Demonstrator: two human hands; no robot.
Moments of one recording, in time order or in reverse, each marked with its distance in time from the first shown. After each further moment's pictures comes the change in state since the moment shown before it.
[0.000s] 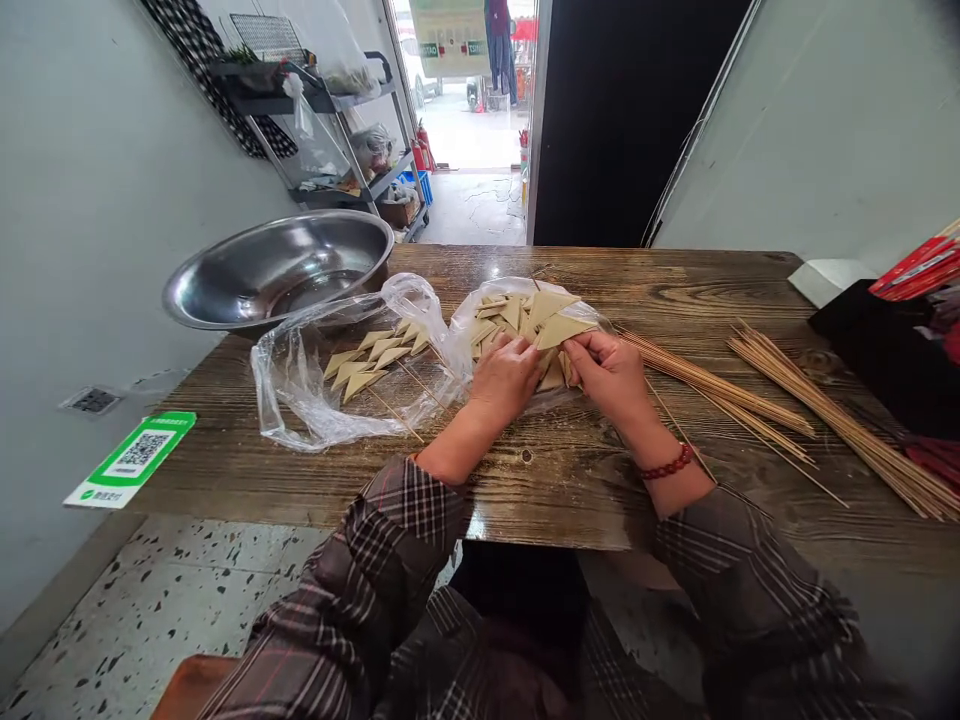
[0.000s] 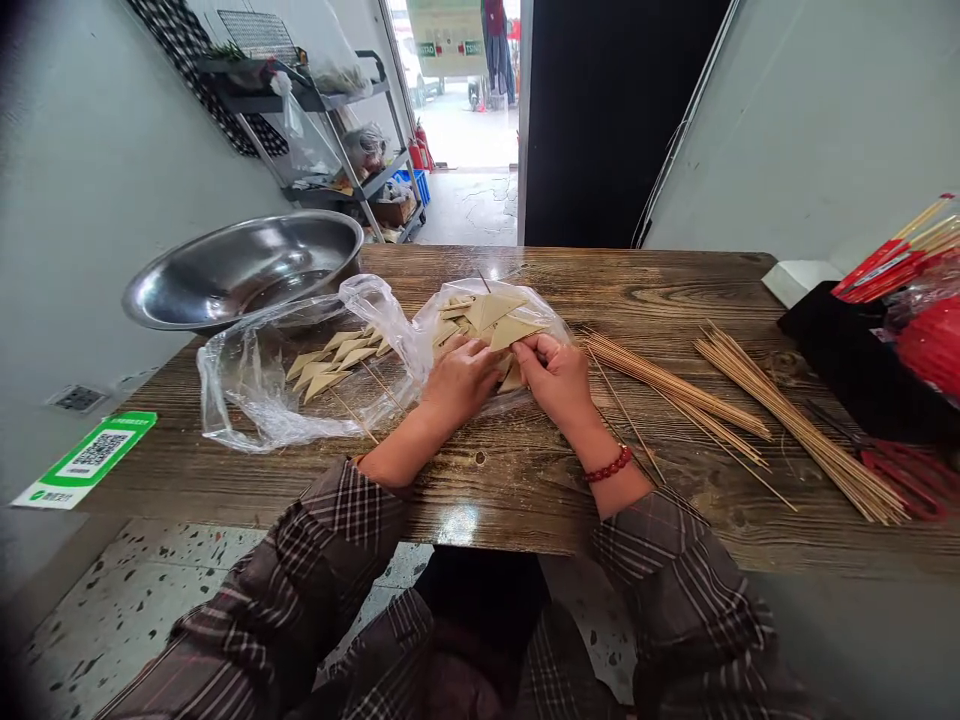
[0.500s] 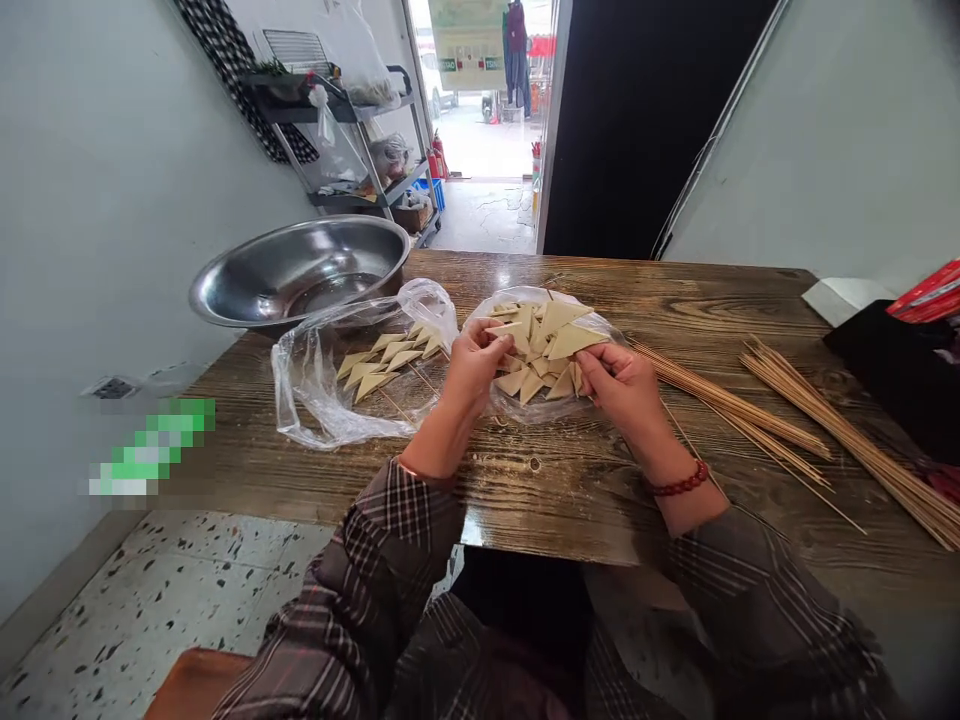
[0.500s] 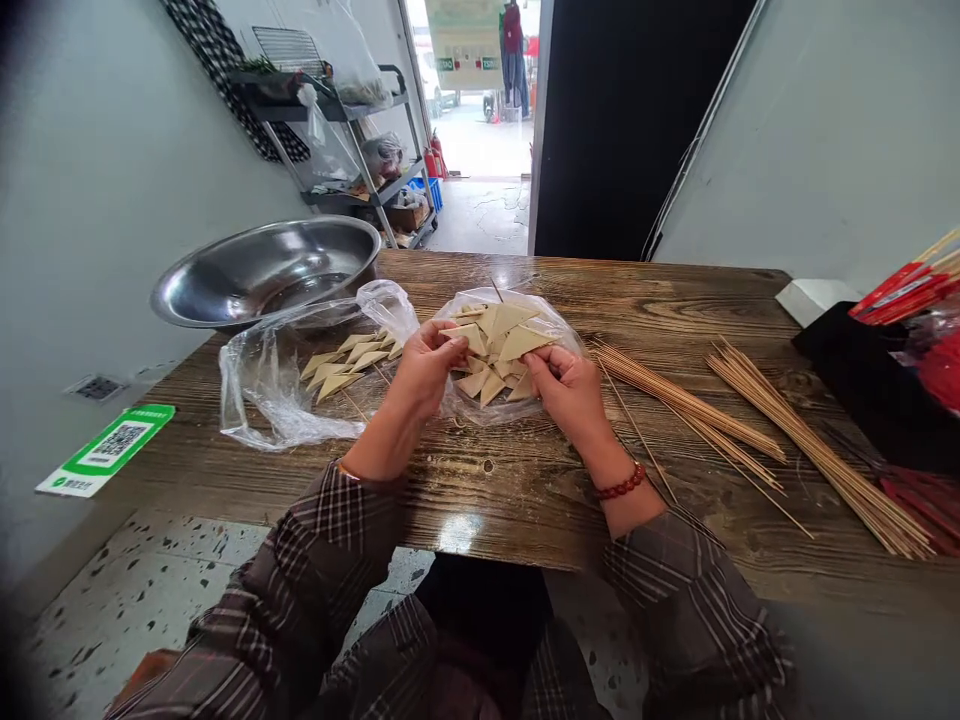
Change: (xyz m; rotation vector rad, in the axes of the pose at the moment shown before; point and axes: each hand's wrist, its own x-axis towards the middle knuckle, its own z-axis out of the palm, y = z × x) left_hand 0.008 -0.019 -0.029 -1.271 0.382 -0.565; right_hand -0.003 -0.001 0.000 0.108 -0.042 0.067
